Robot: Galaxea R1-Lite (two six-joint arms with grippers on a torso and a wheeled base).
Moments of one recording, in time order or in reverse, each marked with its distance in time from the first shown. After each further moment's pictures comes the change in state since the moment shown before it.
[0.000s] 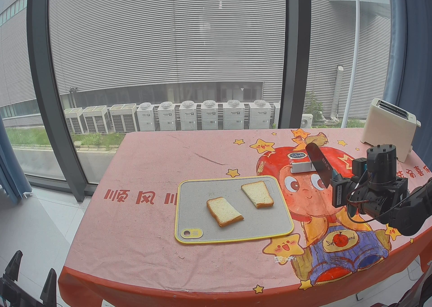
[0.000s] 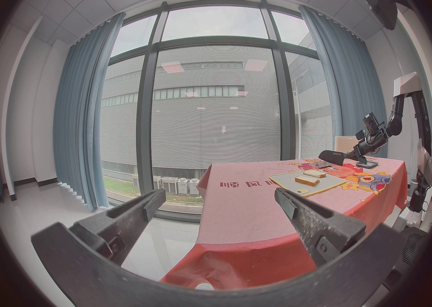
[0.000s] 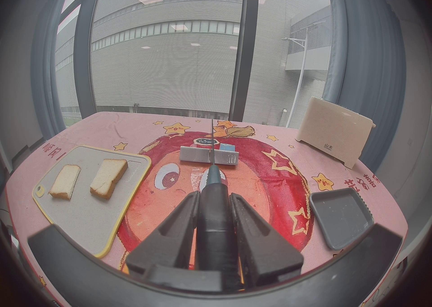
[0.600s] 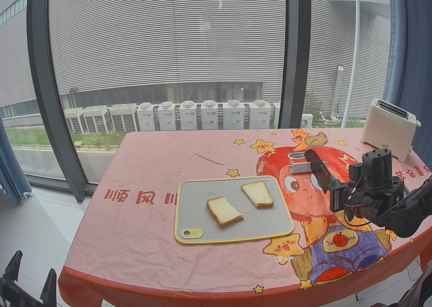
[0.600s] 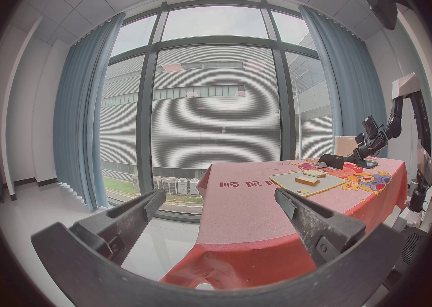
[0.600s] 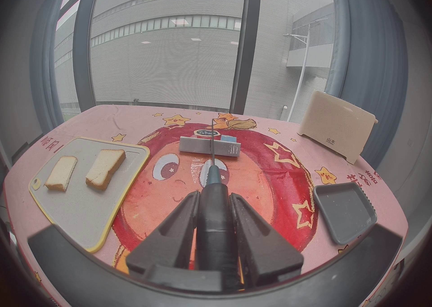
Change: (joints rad) left arm 0.000 0.000 0.000 0.000 0.000 0.000; right arm 0.003 0.032 0.010 -0.003 0.000 0.004
